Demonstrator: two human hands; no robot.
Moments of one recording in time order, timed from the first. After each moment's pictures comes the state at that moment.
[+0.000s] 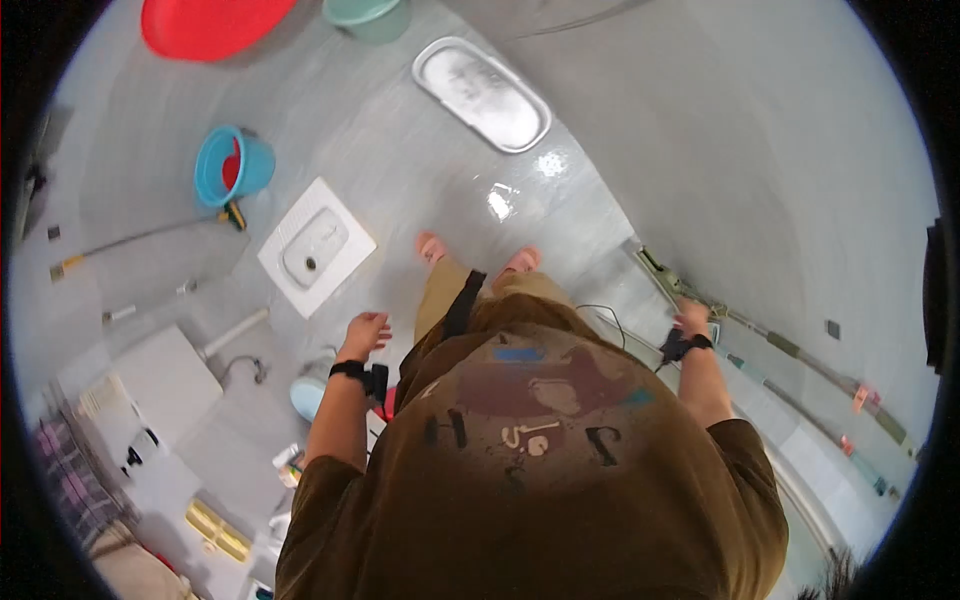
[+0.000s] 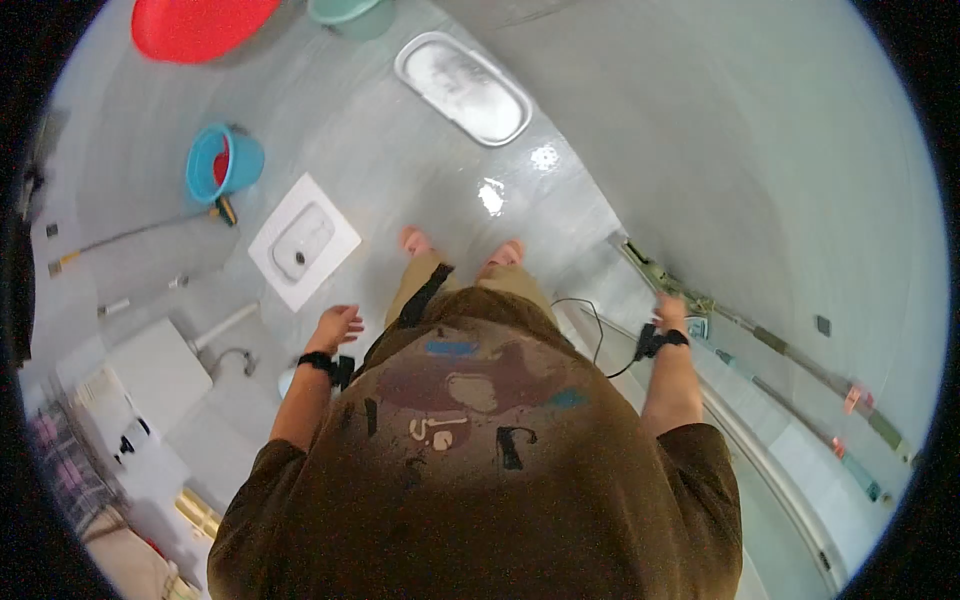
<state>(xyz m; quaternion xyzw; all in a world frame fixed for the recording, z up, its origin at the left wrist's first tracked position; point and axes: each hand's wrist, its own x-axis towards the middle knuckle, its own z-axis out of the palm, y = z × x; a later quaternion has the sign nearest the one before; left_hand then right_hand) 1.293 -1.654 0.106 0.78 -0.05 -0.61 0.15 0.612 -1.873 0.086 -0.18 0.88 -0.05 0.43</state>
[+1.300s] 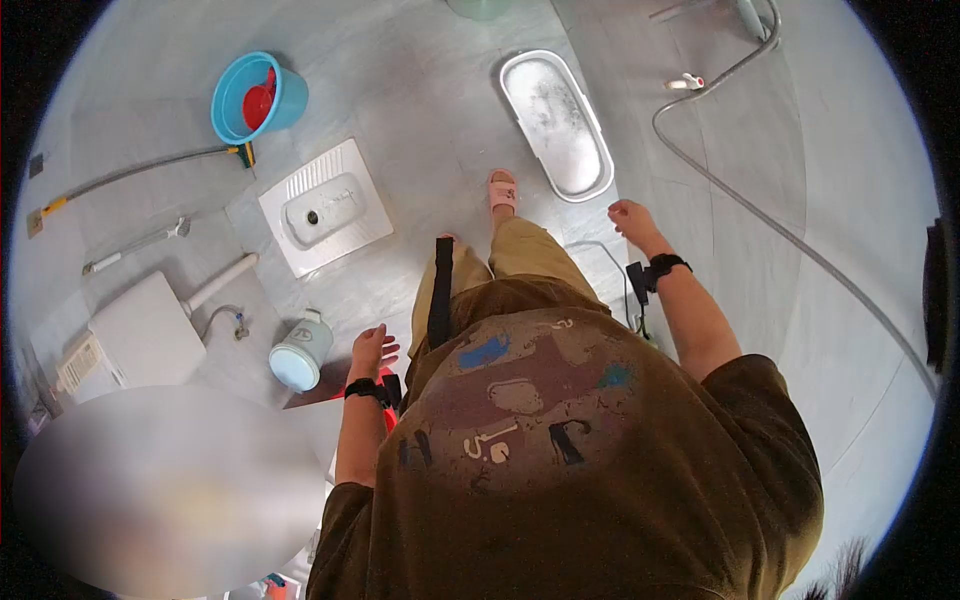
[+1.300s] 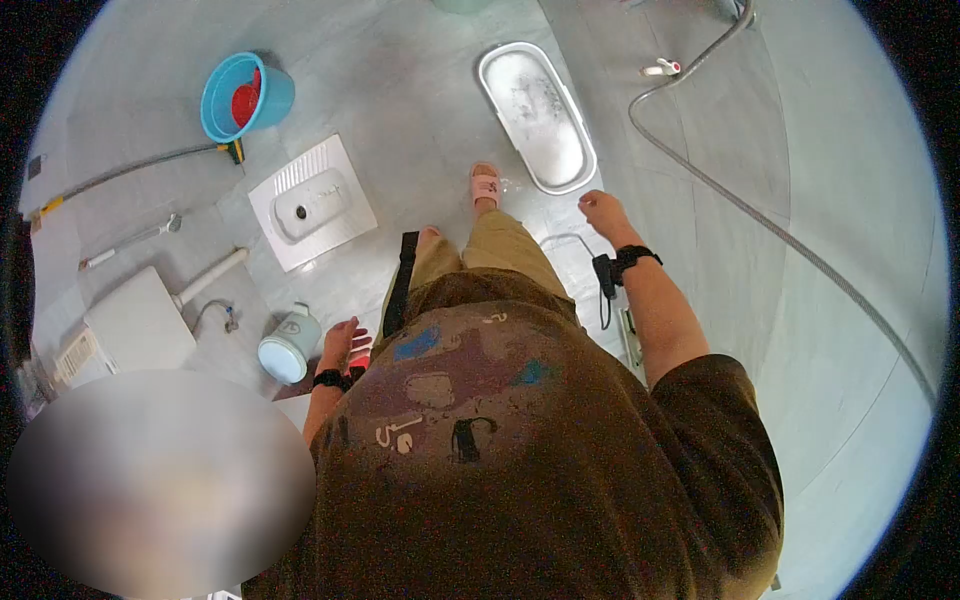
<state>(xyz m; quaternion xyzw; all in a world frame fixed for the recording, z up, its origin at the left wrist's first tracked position) 1.377 -1.674 0.108 0.73 0.26 -0.56 0.29 1.055 -2.178 0.042 -0.72 0.50 0.17 0.46</state>
